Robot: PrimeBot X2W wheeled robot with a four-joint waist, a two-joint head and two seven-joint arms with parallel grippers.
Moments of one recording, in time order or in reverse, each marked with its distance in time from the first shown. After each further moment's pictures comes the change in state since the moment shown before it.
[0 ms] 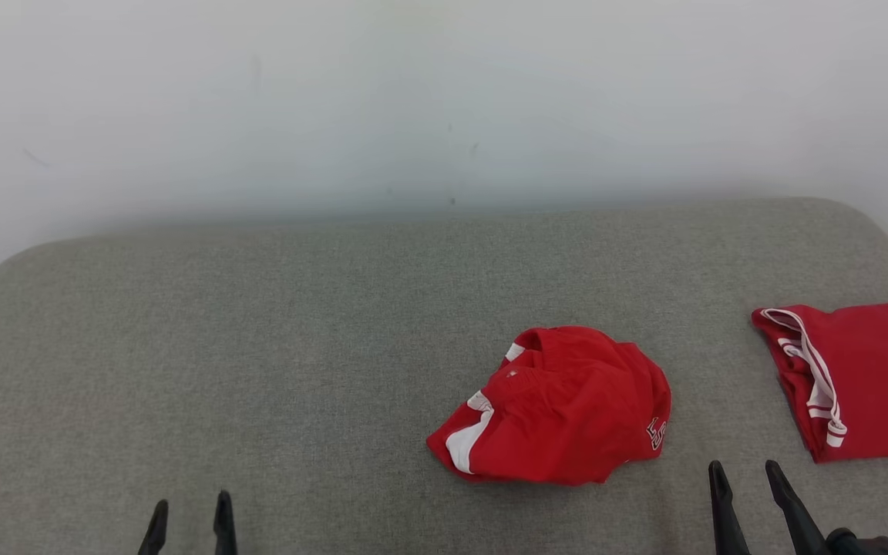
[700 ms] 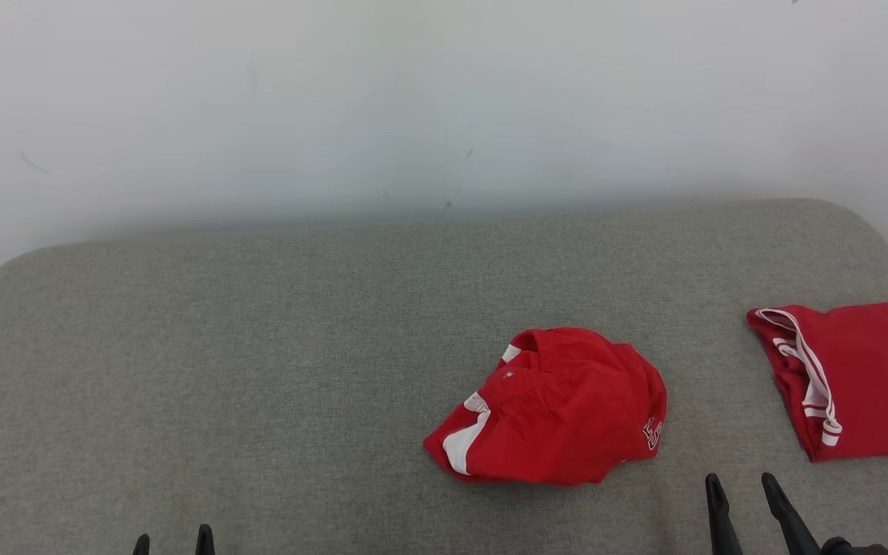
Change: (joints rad) left arm 0.070 -0.017 0.086 0.012 0.031 -0.054 0.000; right arm 0.020 -0.006 0.005 0.021 0.004 0.000 0.004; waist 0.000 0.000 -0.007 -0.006
